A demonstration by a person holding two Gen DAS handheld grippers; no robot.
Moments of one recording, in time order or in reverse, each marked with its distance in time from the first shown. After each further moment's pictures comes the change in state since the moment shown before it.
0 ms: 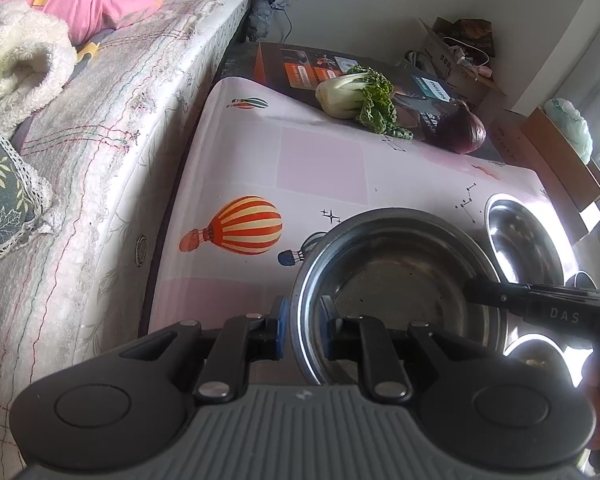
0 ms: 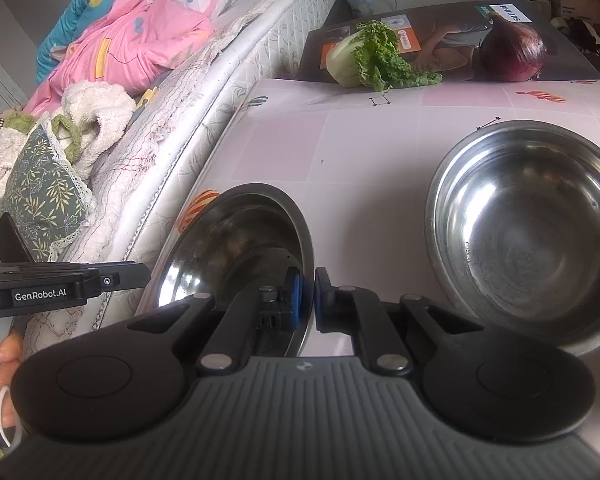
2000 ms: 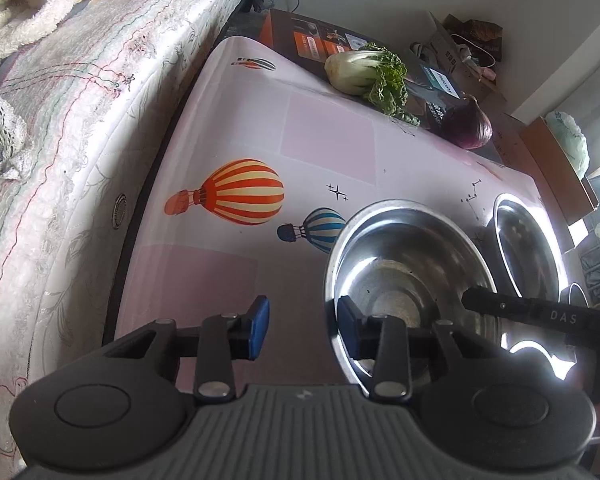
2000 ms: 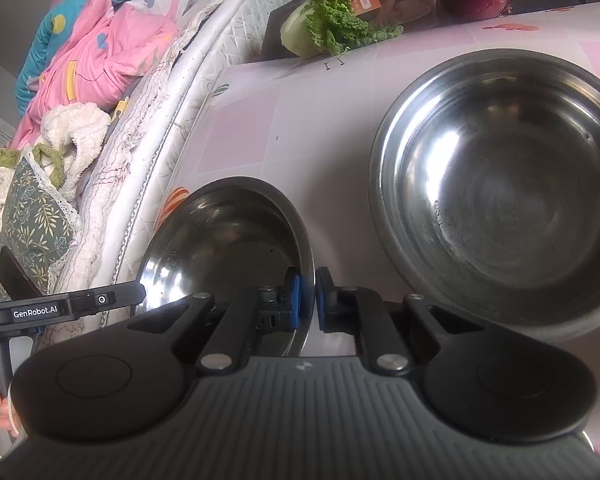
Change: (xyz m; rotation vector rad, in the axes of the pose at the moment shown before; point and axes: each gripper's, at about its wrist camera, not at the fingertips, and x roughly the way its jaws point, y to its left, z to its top) left arm 0.035 0.017 -0.004 -0.096 0.069 -0.094; right arm 0.019 -0.038 -0.010 0.155 0.057 0.046
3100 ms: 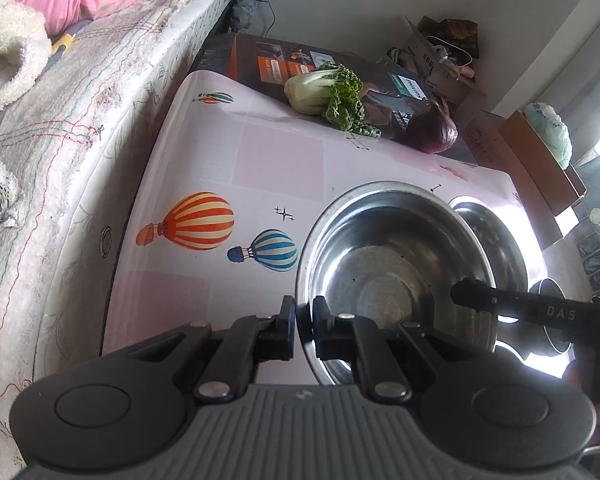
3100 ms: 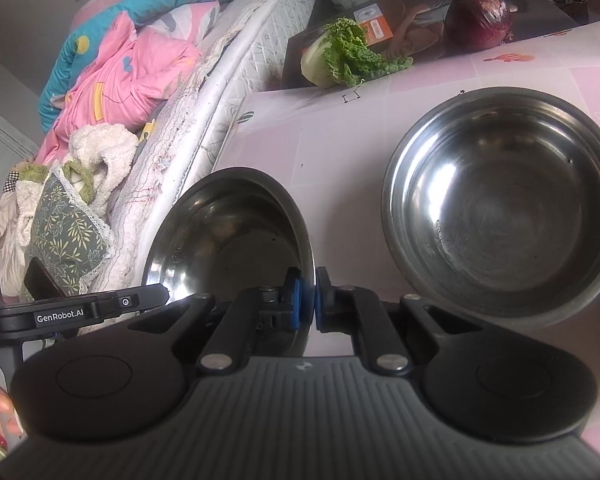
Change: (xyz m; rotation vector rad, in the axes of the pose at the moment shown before) left arm -0.037 -0.049 0.005 0.076 -0.046 0.009; right arm -0.053 0.003 0.006 0.000 -0.079 0.060
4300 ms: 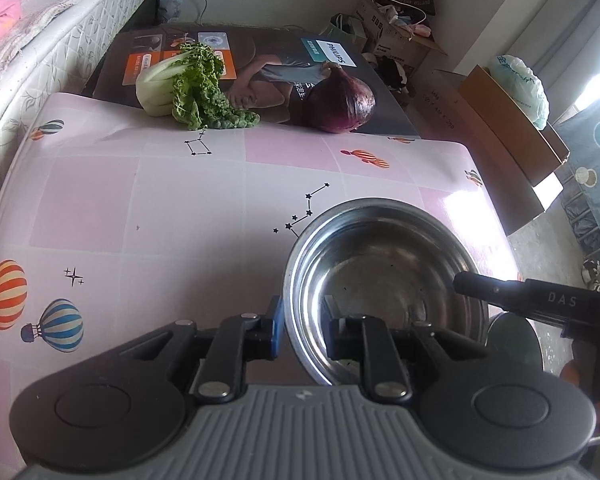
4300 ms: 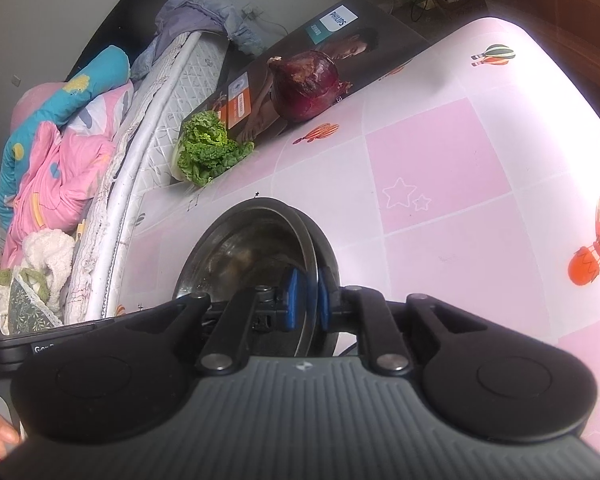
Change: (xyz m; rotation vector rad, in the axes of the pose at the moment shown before) left arm 0.105 -0.153 0.049 0.104 0.075 -0.037; right arm -0.050 -0.178 0.058 0.206 -0.090 -0.091
